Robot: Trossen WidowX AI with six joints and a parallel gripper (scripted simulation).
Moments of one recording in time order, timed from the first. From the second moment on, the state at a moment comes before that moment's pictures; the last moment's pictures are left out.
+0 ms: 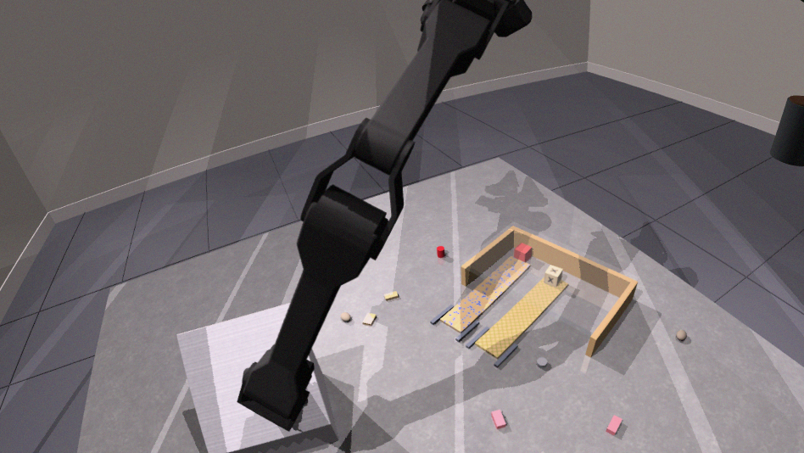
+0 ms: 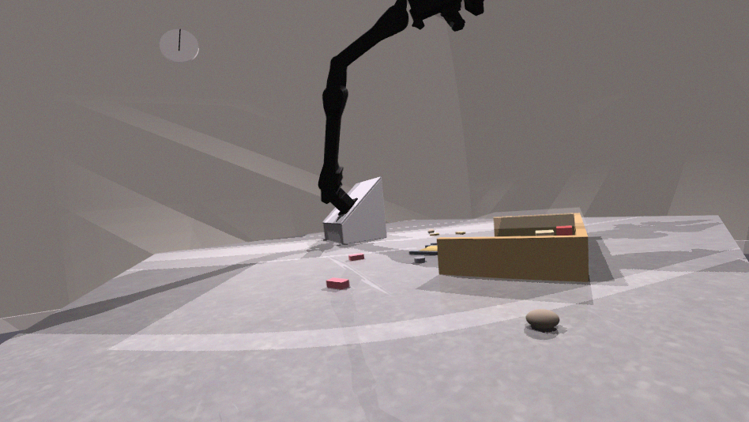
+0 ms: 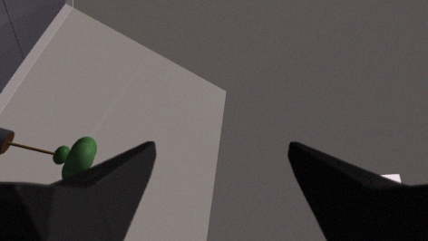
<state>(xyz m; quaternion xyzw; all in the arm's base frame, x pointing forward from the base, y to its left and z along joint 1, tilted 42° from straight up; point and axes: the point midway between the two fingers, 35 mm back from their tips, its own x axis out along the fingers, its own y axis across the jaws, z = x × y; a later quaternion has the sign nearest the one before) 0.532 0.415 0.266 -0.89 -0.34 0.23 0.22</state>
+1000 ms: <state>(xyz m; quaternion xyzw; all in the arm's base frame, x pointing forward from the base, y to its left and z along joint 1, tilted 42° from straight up) 0.473 0.223 0.120 -0.65 0.18 0.21 0.71</state>
